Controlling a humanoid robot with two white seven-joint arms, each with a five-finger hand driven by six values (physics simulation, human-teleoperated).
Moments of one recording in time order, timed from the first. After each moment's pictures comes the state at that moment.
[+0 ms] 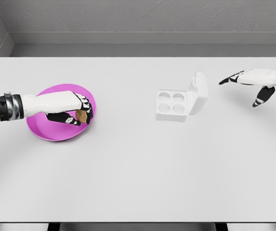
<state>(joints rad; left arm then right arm) -0.62 0.75 -0.66 -1.38 -0.19 -0.61 -0.61 -0.93 -0.81 0.87 -0.97 0.29 -0.58 0.61</state>
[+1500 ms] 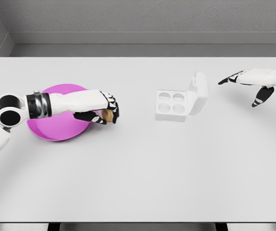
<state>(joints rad) -0.64 0.58 -0.66 -1.37 -0.24 -0.61 -0.61 -0.93 -0.81 0.87 -0.97 0.29 -0.58 0.61</state>
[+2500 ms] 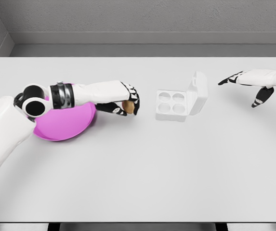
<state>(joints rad) -0.71 0.43 -0.66 -1.29 -0.31 -0.61 -0.61 -0.92 -0.81 0.87 -0.97 0.29 -0.58 0.61</state>
